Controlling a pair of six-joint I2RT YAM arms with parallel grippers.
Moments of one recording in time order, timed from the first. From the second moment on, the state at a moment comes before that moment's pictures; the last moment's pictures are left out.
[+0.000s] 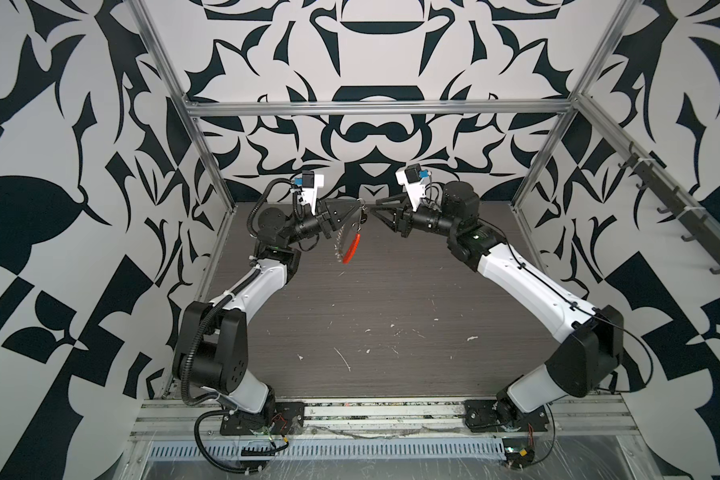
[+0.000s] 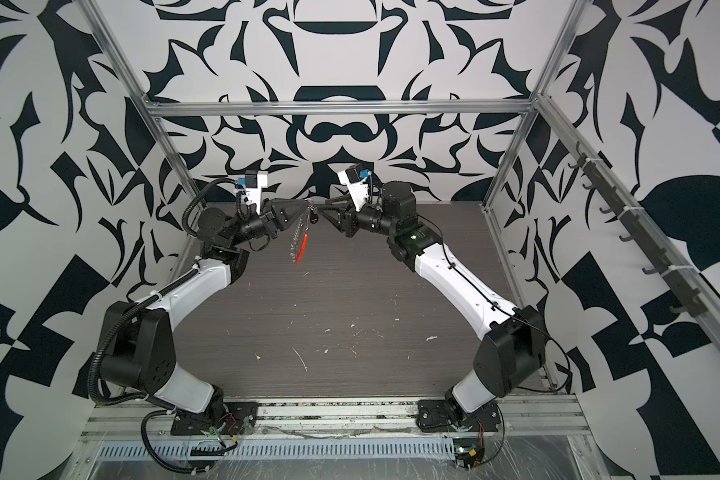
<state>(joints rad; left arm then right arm) -0.27 1.56 1.08 1.00 0.99 -0.81 0.51 1.58 1.44 0.06 -0.65 0.23</state>
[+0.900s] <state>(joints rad) -0.28 1.58 1.08 1.06 0.99 -0.86 0.53 1.65 1.45 0.11 -0.73 0.31</state>
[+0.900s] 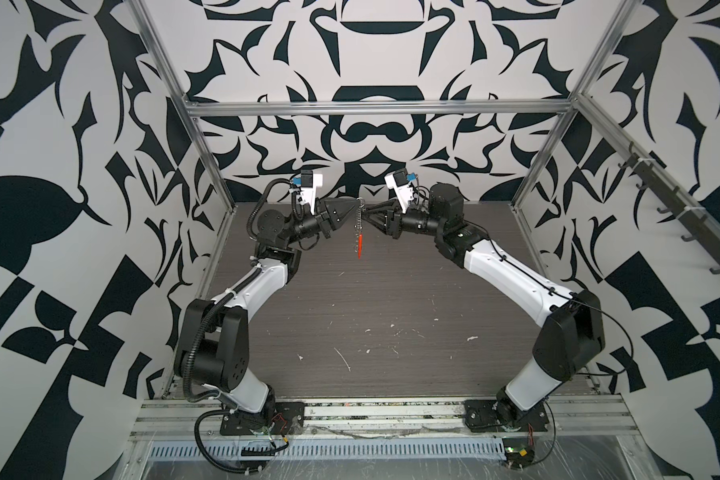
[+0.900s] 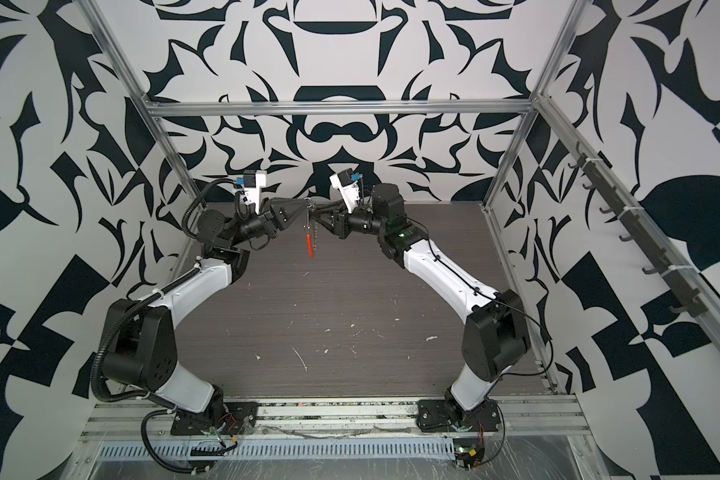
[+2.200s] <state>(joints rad) -0.28 1.61 1.09 1.06 1.01 -0.86 0.53 1.62 1.44 0.01 -0.75 0.26</state>
